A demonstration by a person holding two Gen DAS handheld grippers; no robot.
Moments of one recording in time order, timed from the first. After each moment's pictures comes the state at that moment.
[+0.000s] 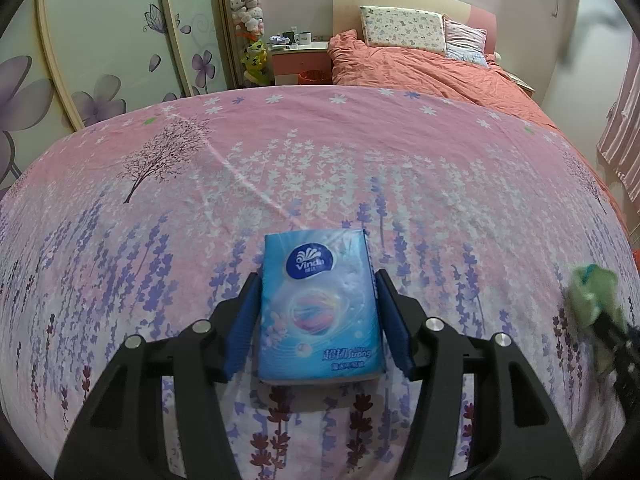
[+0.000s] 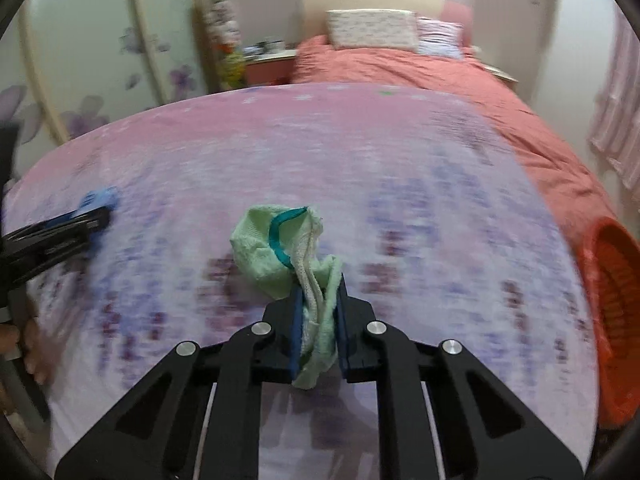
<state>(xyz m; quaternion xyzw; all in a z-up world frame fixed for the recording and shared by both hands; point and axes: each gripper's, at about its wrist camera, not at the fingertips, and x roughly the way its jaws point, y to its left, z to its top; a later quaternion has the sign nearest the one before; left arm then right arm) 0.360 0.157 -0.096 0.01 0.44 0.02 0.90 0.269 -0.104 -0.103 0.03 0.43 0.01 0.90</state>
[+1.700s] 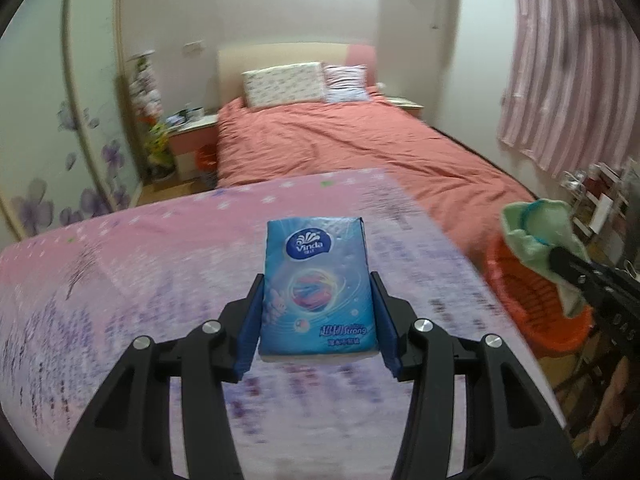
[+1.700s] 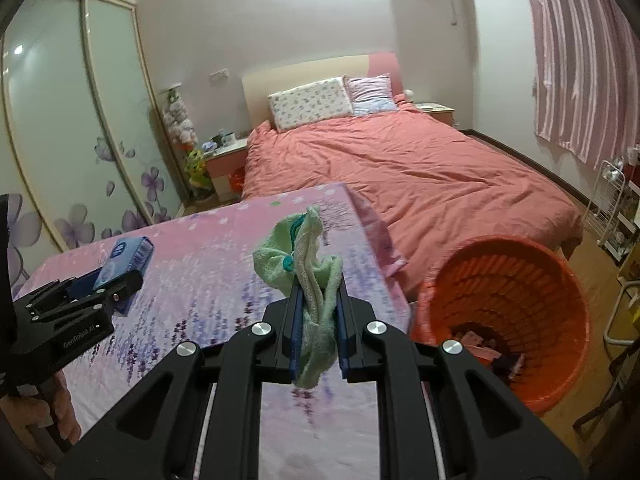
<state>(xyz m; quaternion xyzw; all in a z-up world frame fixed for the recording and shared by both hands) 0.256 -0.027 0.025 0.06 0.34 -0.16 0.92 0.170 -0.243 -0.003 0.12 0.29 -0.05 0.95</state>
